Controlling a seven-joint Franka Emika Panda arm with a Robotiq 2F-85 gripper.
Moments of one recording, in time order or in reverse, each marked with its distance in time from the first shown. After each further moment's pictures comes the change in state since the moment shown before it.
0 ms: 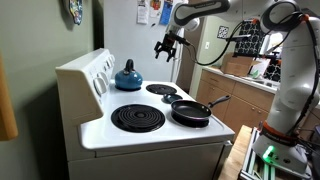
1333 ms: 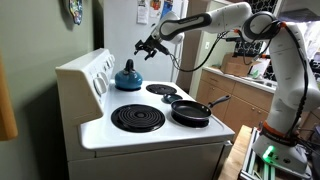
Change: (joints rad) arm 0.092 0.227 0.002 0.121 -0.021 0.557 -0.010
